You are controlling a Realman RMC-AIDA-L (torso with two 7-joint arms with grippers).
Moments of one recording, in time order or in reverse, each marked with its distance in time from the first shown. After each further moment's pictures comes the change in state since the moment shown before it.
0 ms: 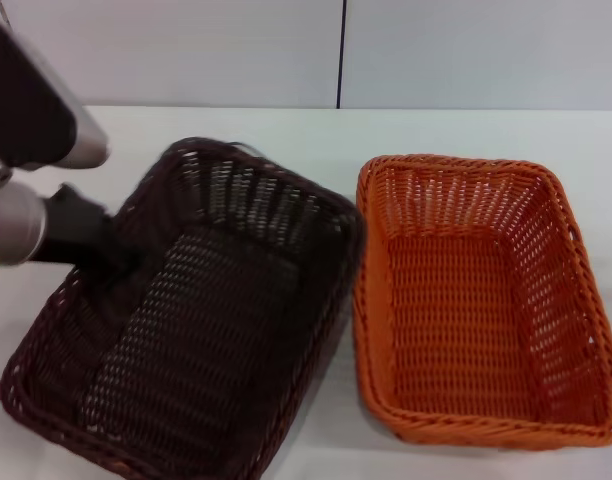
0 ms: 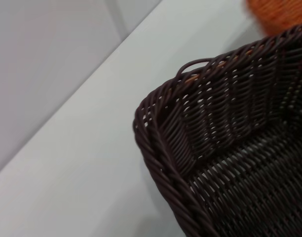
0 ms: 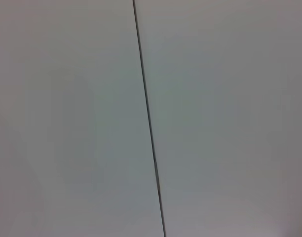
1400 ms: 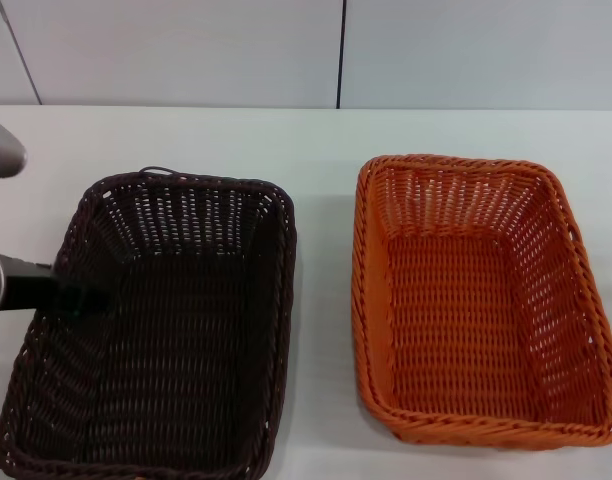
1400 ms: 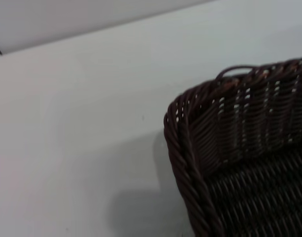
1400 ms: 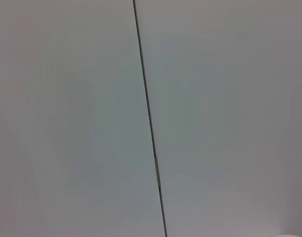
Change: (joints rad) left arm 0.169 -0.004 0.103 -0.077 0.143 0.072 -0.600; right arm 0.014 0.000 0.001 0.009 0.011 -0.017 0.000
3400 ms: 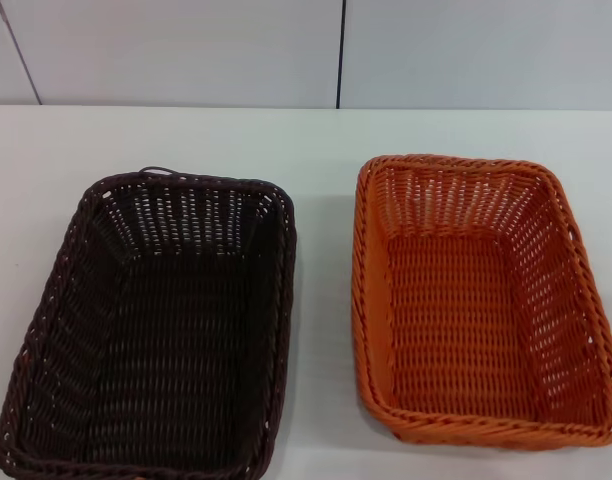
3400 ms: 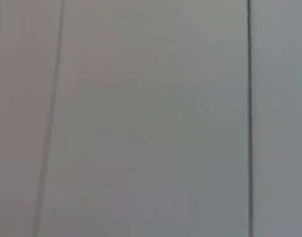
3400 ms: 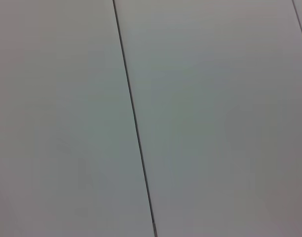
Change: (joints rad) left arm 0.126 0.116 0.483 1.218 -0.468 2.477 -0.246; right arm -0.061 0.005 -0.040 -0.077 -0.002 0.180 -0.001
